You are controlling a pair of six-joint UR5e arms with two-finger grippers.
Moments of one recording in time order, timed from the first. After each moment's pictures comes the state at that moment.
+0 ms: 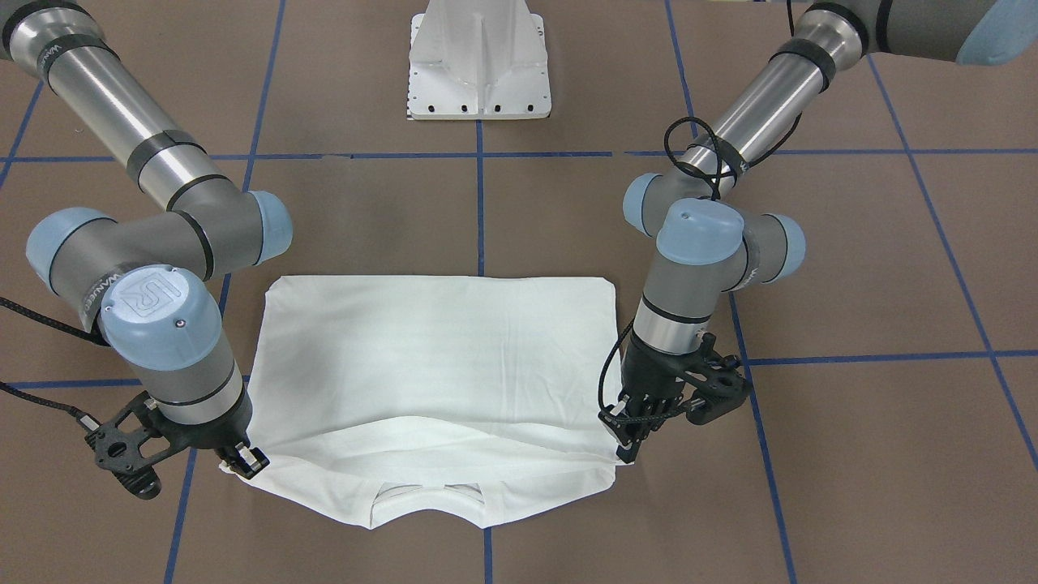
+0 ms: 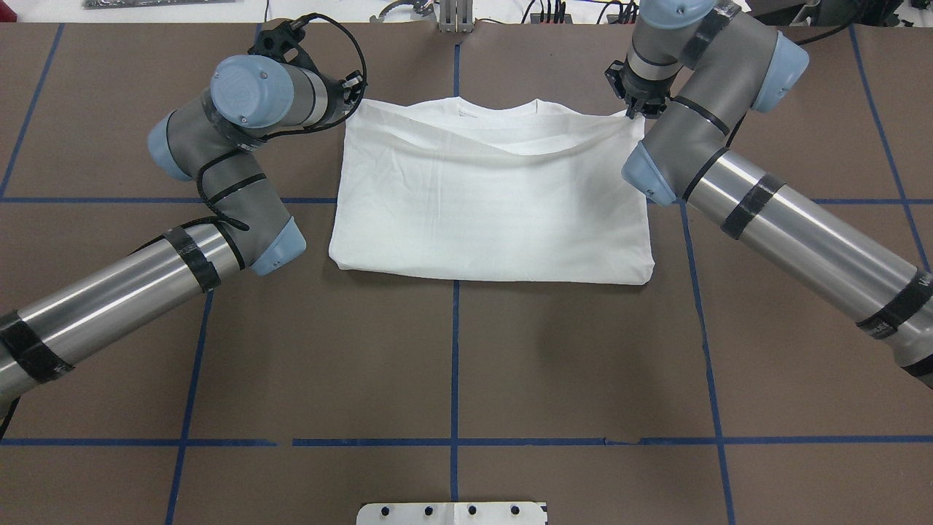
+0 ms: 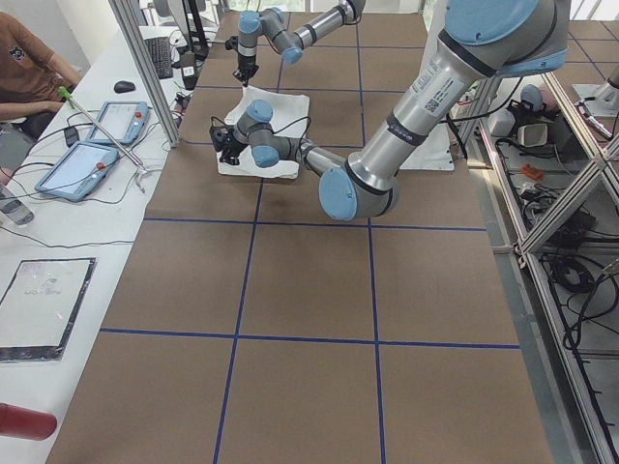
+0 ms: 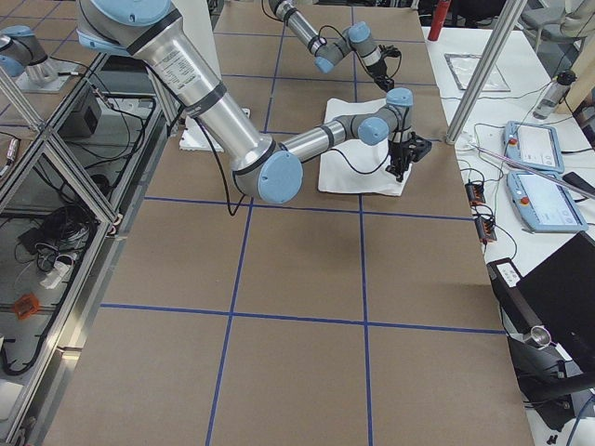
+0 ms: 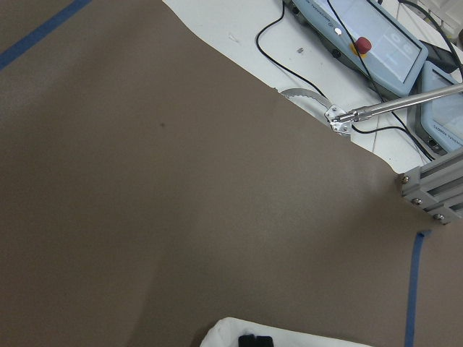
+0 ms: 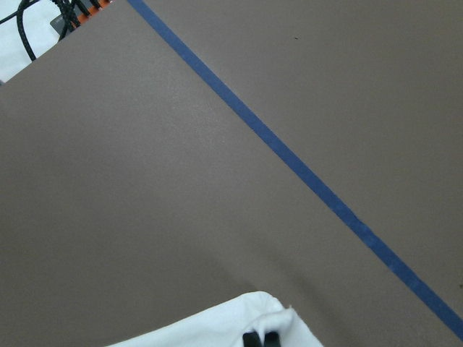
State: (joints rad) left arm -0.77 -2.35 -1.10 -2.37 -1.62 -1.63; right arm 0.91 -0.80 1.16 -1.36 1.88 1.60
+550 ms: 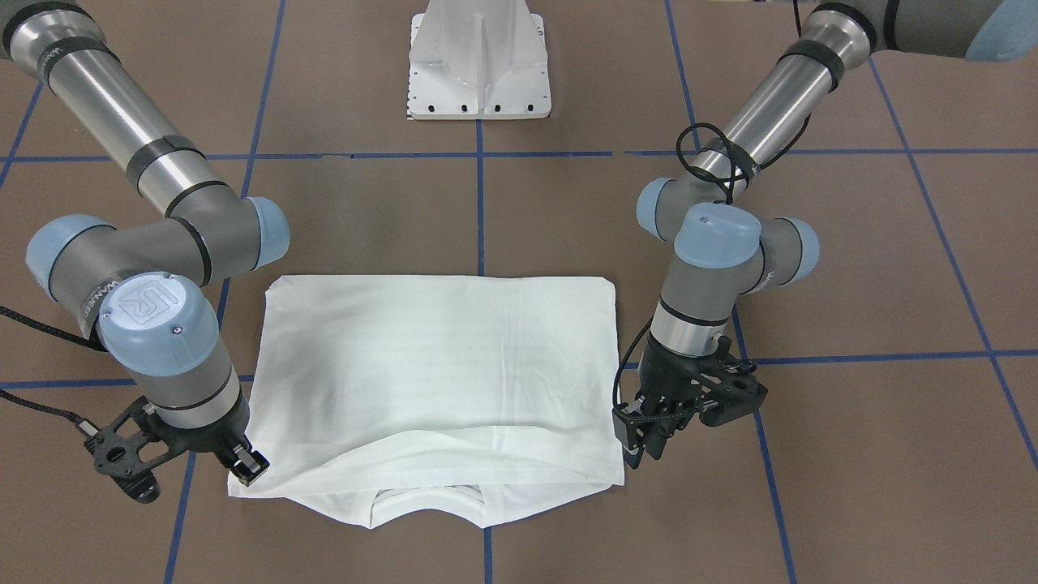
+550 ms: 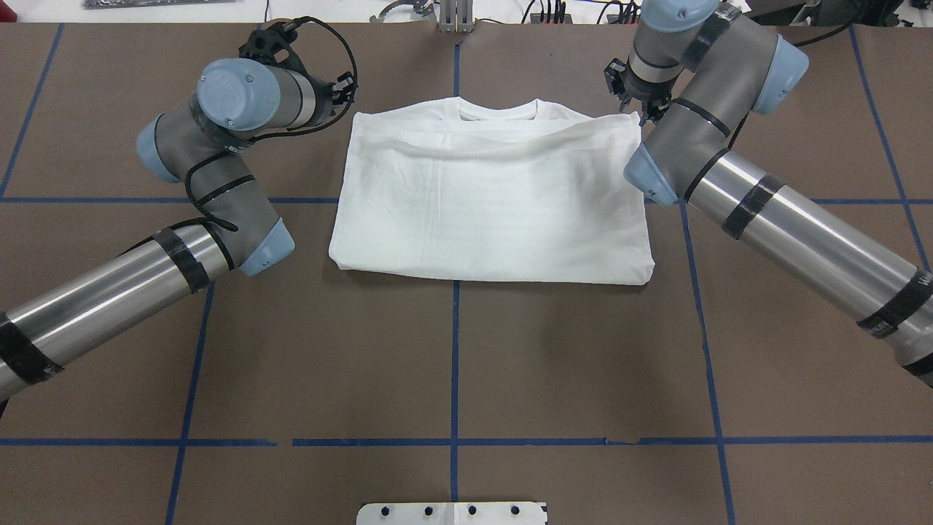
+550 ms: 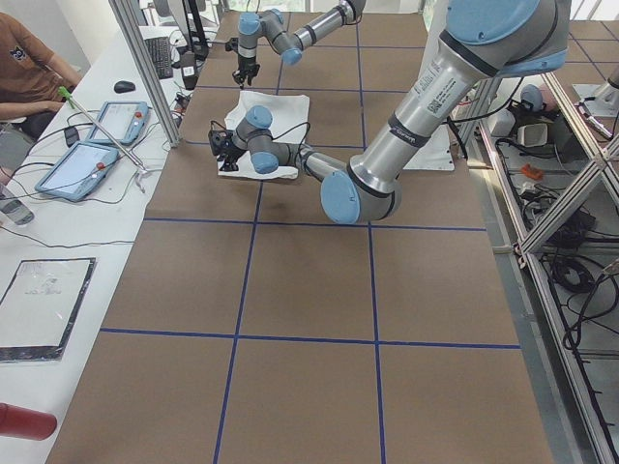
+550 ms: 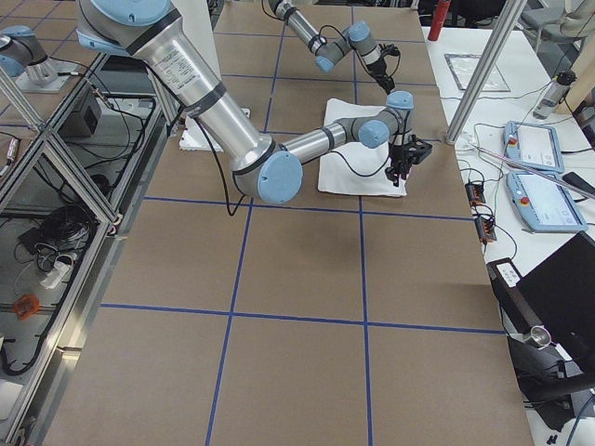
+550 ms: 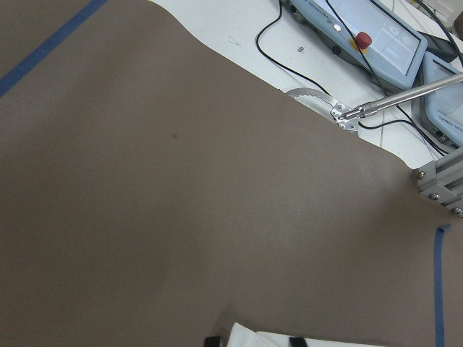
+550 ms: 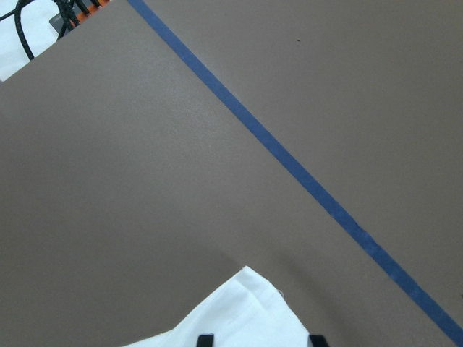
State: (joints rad) left arm -0.79 -2.31 -1.10 -2.41 -1.62 -1.53; right arm 0.92 -0.81 1.18 -1.34 1.90 1.58
